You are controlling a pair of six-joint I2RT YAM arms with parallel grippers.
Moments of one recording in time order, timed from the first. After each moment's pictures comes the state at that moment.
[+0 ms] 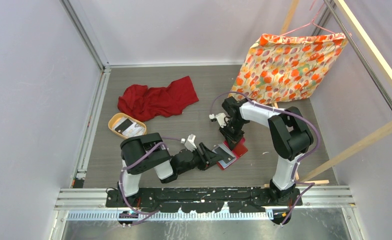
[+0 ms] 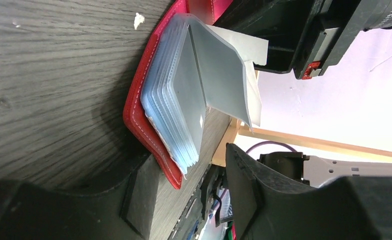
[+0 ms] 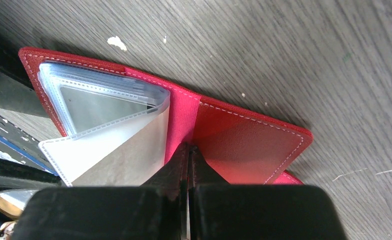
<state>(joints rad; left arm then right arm) -1.09 1.93 0.38 1.27 -0.06 -1.46 0.49 1.86 1.16 -0.89 -0.30 -0.31</state>
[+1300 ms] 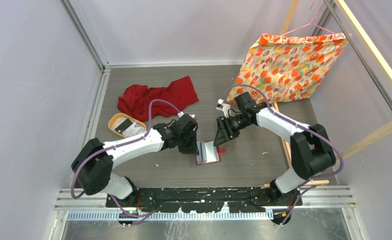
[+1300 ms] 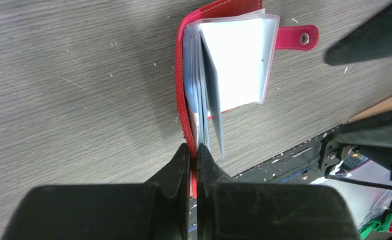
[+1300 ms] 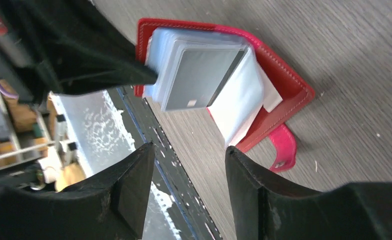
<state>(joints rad) -0.88 1.41 0.89 -0.44 0.07 -0.83 0.41 1.53 1.01 -0.66 -0.84 -0.06</state>
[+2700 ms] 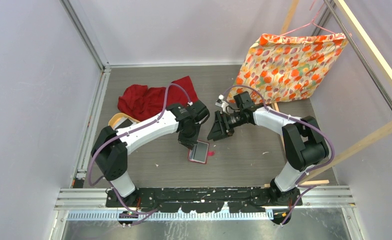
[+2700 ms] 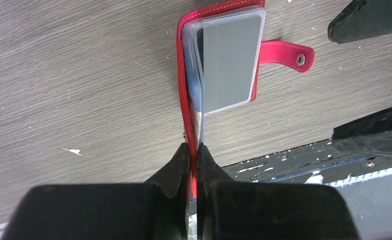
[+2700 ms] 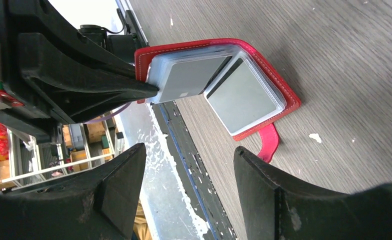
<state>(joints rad) -0.88 1.67 1.36 -1.01 -0.03 -0.60 0.39 1.68 0.99 -0.38 -1.04 0.24</state>
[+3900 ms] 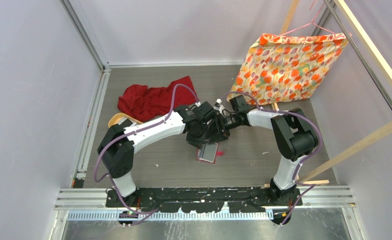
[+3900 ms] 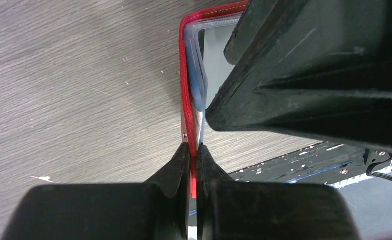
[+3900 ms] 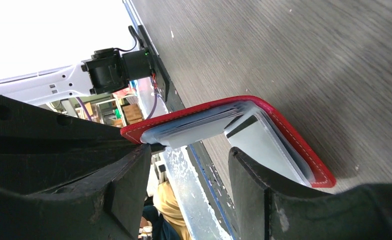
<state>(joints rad) -0.93 1.73 1.40 -0.93 -0.02 -0.63 0.40 1.82 0.97 -0.20 -1.08 0.47</state>
